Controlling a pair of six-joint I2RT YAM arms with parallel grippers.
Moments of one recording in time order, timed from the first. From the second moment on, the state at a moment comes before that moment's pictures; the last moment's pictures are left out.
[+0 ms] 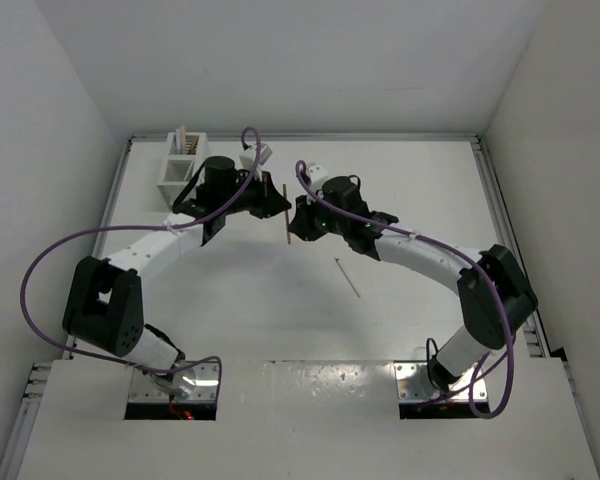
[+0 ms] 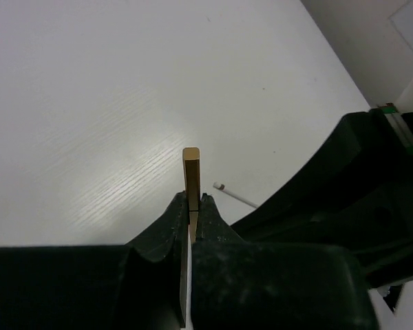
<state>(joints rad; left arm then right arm) -0.37 1.50 1.05 0.08 0.57 -0.31 0.69 1.62 1.06 0.06 -0.19 0.25</state>
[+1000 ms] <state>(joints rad) 0.00 1.70 1.19 0.35 -0.06 0.15 0.68 1.42 0.84 -0.29 0.02 0.06</state>
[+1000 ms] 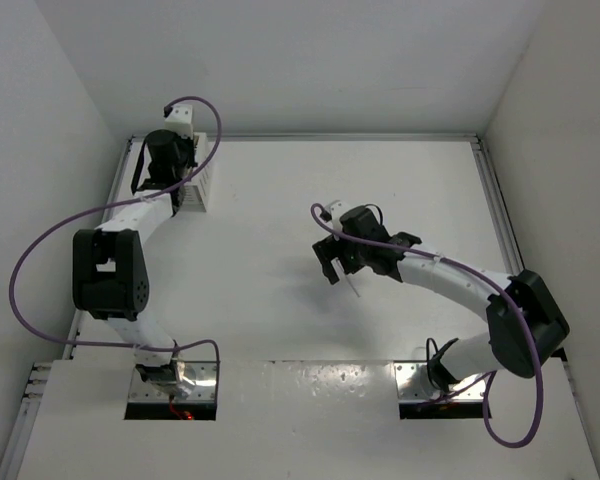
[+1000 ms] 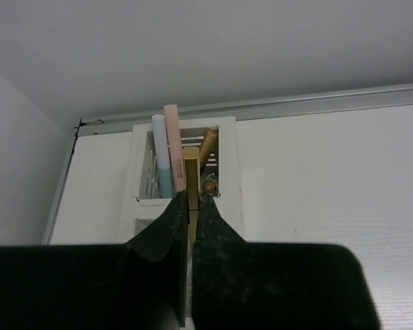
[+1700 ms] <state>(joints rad) 0.03 1.70 1.18 0.28 -0.14 0.12 0.60 1.55 0.84 -0.48 0.01 0.06</state>
